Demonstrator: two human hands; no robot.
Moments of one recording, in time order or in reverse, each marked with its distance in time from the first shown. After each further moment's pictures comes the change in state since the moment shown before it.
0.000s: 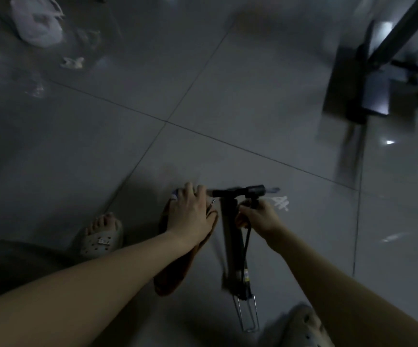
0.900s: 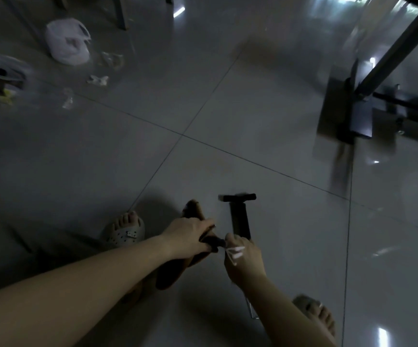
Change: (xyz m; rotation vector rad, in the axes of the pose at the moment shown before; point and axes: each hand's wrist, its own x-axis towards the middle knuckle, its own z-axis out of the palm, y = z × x) left_hand -0.073 -0.060 -0.070 -0.100 -0.436 0.310; right_hand -0.110 0.017 0.097 -1.056 0.061 -0.299
